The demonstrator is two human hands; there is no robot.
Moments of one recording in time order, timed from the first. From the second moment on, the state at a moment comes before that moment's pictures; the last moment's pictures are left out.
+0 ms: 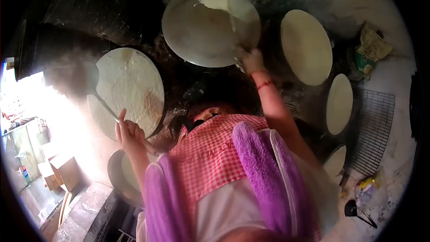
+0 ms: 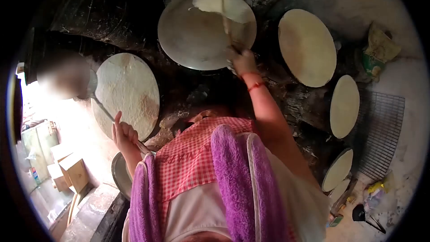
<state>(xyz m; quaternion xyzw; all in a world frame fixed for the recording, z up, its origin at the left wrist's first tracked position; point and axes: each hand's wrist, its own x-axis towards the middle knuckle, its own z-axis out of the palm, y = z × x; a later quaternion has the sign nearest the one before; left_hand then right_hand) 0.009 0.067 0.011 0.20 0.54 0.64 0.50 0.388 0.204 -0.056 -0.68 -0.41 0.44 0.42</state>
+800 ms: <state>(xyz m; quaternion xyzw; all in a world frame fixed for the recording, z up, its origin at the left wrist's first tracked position) 0.140 0.059 0.040 0.15 0.59 0.71 0.36 0.437 0.265 -0.041 -0.57 -0.49 0.59 0.28</state>
